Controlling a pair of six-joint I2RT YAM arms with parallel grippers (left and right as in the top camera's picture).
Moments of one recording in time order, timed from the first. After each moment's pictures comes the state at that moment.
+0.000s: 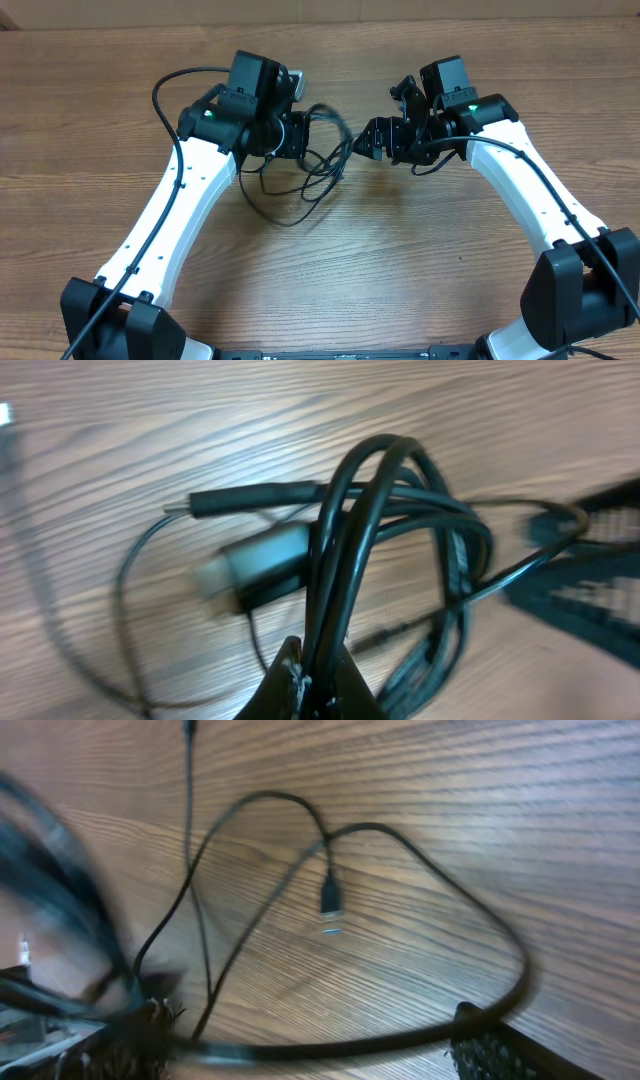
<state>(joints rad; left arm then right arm) -0.35 1.64 1.48 -0.90 0.22 -0.24 0.27 1.74 1.40 -0.85 -0.51 0.28</state>
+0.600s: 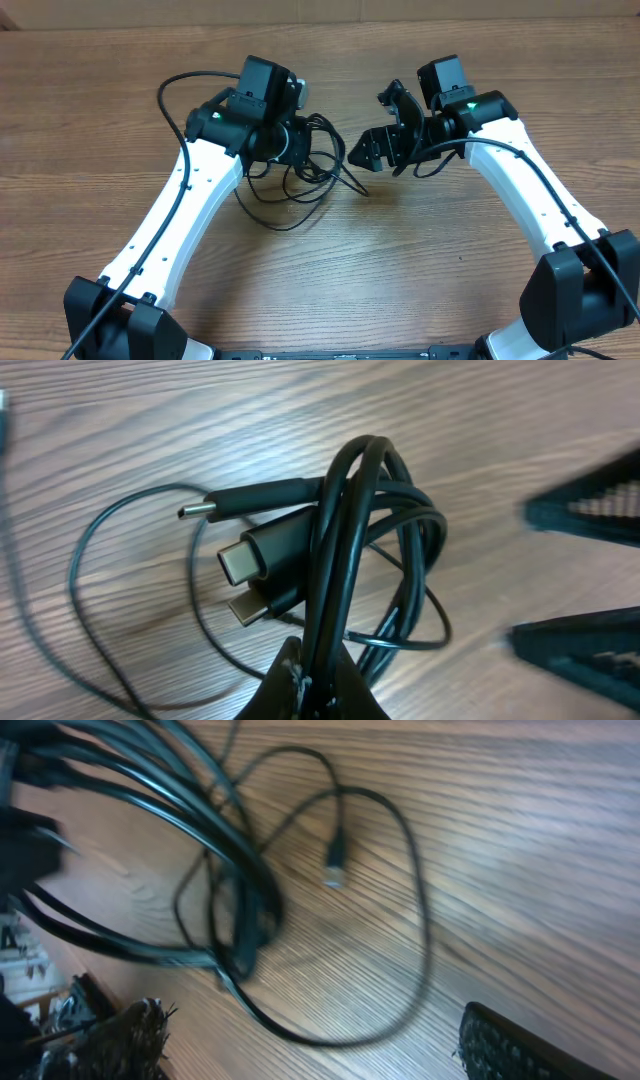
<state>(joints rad) -0.39 1.64 1.48 -0.92 0.23 -0.24 0.30 1.74 1.43 -0.90 -0.59 0.03</state>
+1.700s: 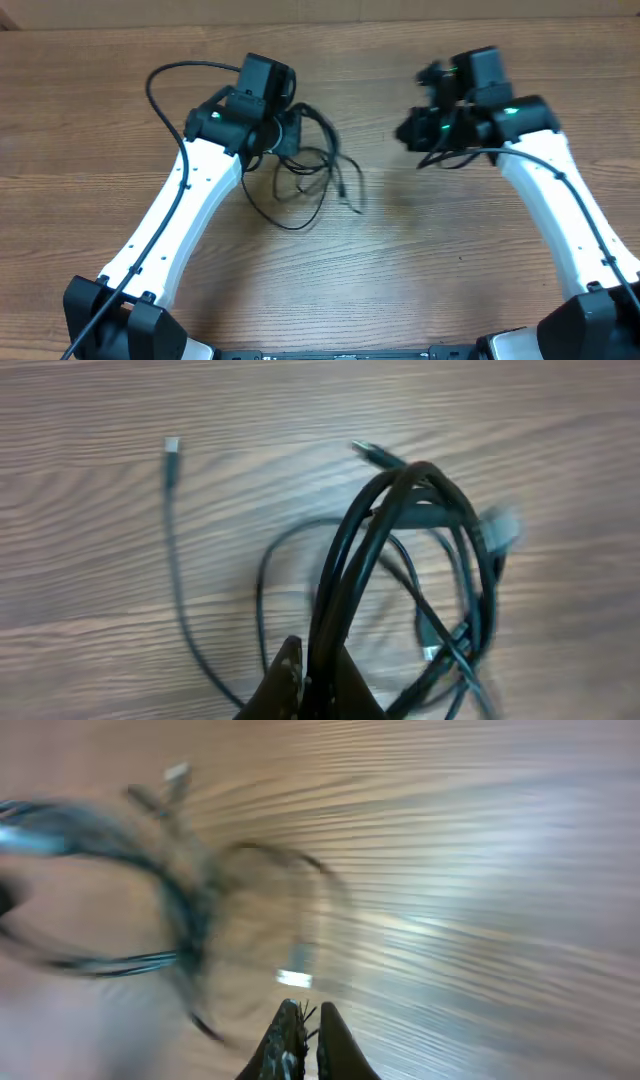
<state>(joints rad) -0.37 1.64 1.48 -0.88 -0.03 -0.26 0.18 1.61 1.44 -0.92 -0.37 0.25</state>
